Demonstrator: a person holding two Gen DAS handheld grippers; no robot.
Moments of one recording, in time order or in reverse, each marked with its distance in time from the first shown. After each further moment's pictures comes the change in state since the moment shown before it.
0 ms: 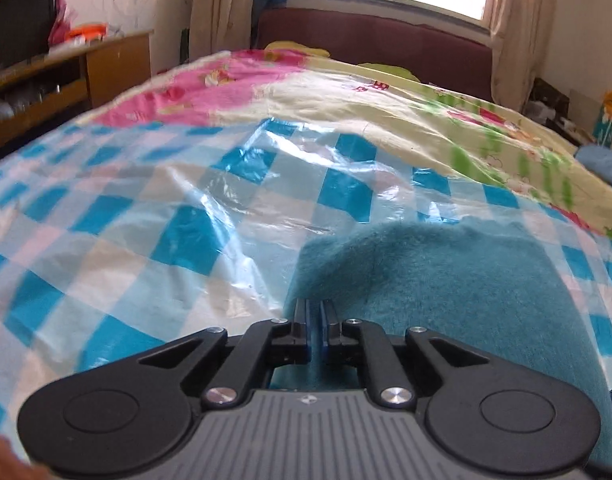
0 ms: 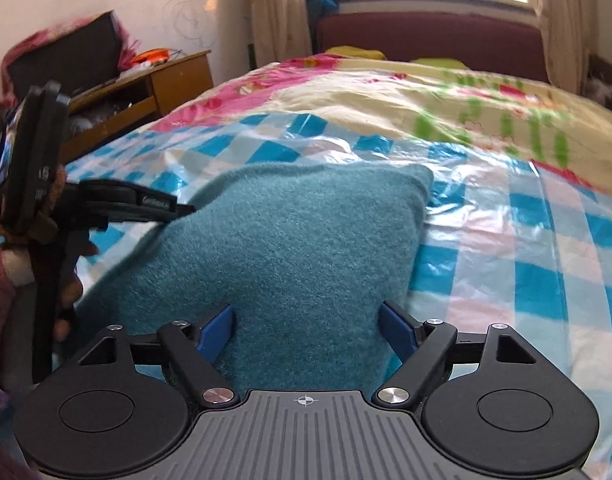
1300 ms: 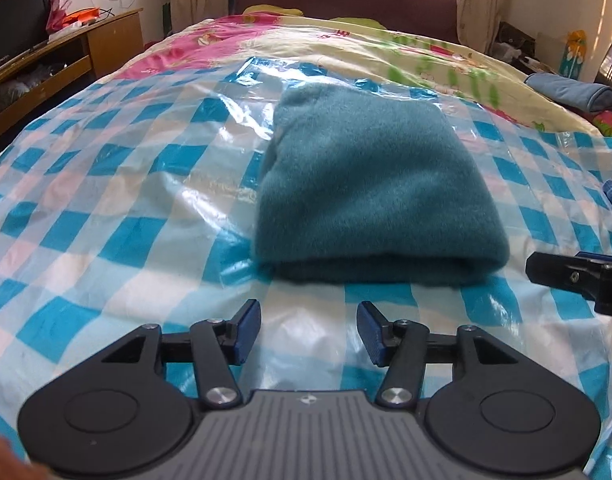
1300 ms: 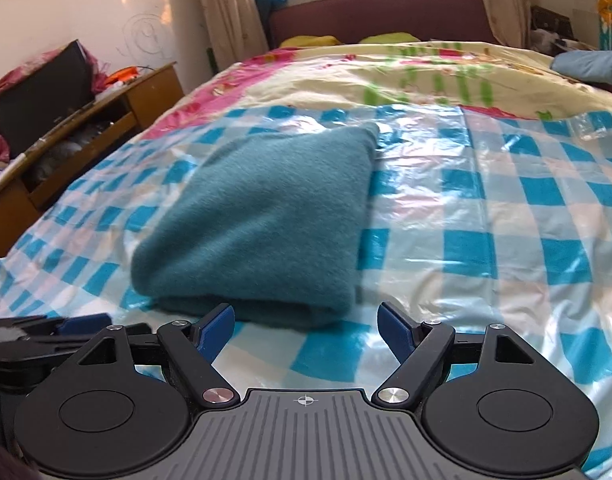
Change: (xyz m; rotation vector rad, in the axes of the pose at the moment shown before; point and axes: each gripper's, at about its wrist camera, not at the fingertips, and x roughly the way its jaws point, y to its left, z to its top) left arm -0.169 -0.019 -0.127 0.065 0.147 -0.031; right arm -0.113 0.017 -0.063 0.149 0.035 -0.072
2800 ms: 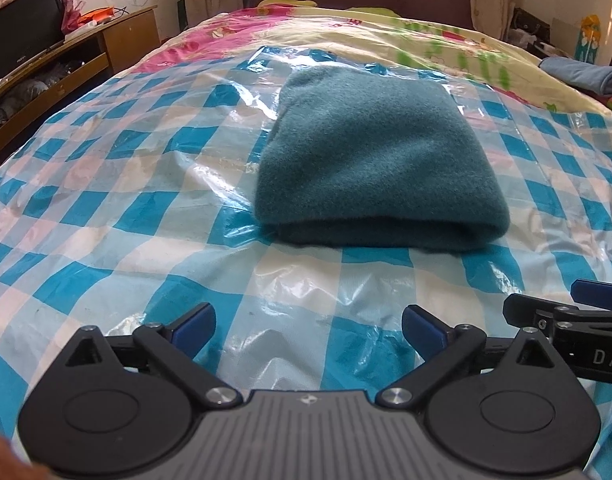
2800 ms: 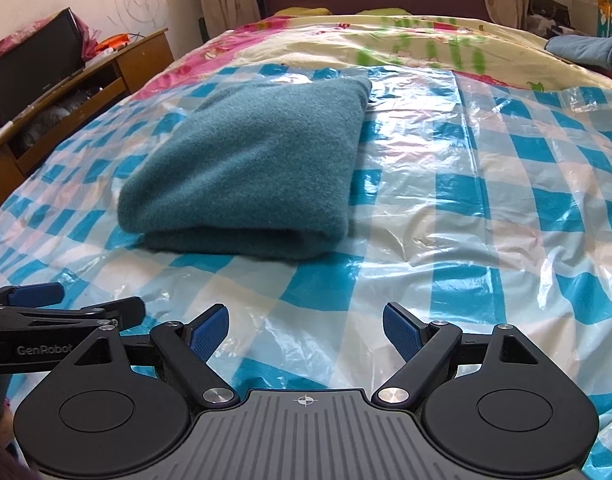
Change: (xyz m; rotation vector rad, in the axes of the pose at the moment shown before) left arm -0.011 -0.020 -0.020 0.011 0.027 0.076; right arm 0.002 0.008 -0.038 -0.022 0.083 -0.049
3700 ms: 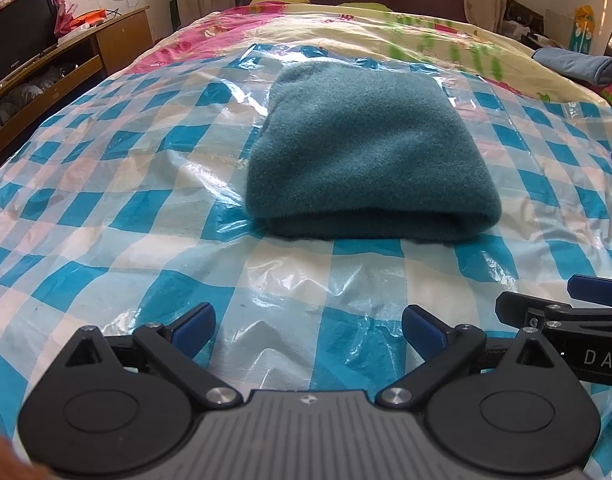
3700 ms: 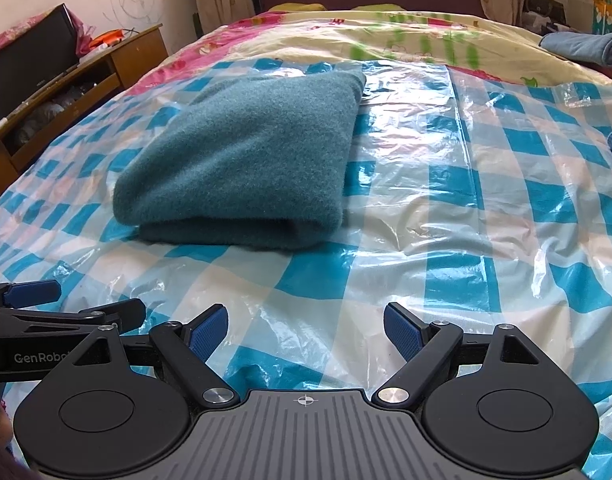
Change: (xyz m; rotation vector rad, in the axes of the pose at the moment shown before) left arm -0.001 -0.004 -0.002 0.023 0.013 -0.001; right arm -0.002 0.001 -0.004 0.004 0.013 -0.012
